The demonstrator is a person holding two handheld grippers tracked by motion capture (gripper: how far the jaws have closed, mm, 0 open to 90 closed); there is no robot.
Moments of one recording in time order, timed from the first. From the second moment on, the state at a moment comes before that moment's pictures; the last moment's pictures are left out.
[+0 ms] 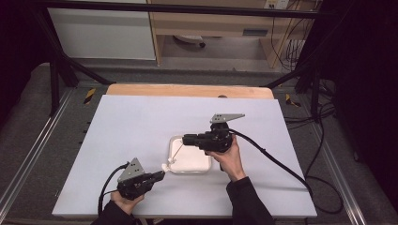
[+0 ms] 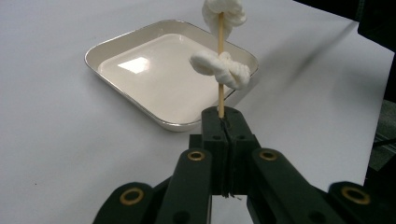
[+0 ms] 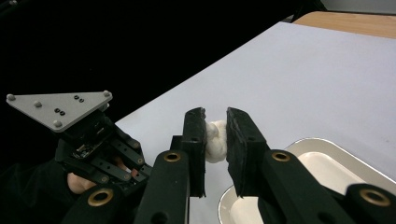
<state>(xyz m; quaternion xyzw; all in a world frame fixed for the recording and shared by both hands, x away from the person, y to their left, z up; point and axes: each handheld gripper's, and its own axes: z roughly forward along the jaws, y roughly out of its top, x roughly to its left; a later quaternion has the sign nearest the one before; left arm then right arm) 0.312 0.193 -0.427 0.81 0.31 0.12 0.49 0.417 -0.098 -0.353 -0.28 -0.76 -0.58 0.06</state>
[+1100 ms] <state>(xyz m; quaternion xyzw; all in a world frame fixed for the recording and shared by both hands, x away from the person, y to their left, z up) 0.307 0.190 -0.426 0.80 0.30 0.13 0.50 0.409 -0.091 -0.362 -0.26 -0.76 -0.59 0.10</state>
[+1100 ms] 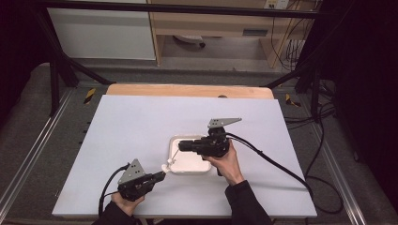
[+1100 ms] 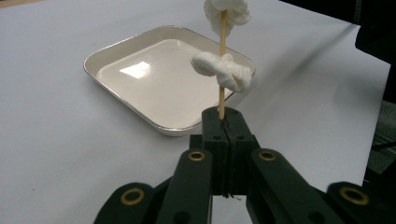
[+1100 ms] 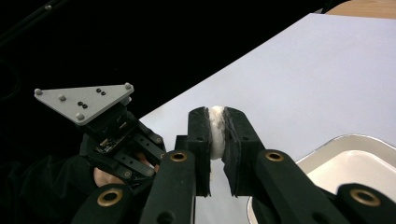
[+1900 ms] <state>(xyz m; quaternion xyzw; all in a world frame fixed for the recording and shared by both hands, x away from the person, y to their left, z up) 0.306 0.186 -0.427 0.81 0.30 0.14 0.49 0.404 -0.089 -0.370 -0.24 -0.76 -0.59 0.10</state>
